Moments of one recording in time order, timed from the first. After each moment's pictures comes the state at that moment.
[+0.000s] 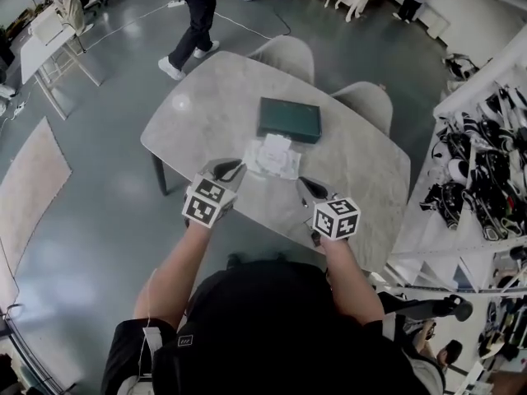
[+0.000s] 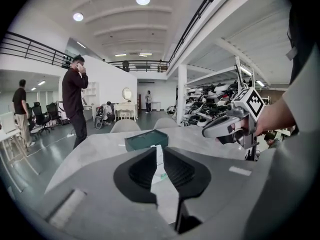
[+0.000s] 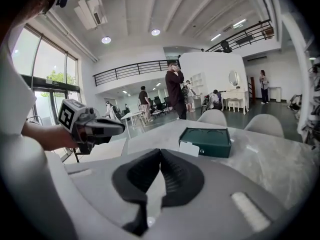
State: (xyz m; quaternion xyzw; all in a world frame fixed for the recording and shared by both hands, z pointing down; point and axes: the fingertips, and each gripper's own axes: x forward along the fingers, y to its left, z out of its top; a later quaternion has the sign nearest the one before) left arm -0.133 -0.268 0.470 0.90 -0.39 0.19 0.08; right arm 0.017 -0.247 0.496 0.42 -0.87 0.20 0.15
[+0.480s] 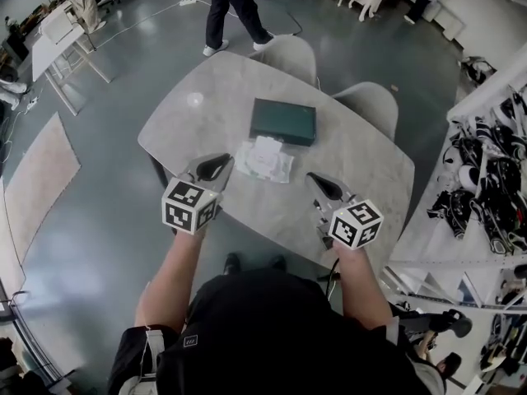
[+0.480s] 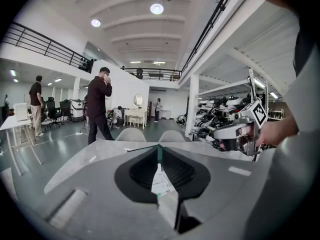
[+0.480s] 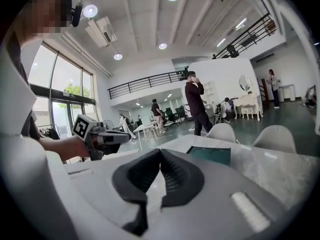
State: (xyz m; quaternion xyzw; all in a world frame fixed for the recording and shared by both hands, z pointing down) left arm -0.107 -0.281 0.403 0.87 -0.46 0.13 0.11; right arm 0.075 -0.262 0.412 0.36 -0.91 0.18 0.07
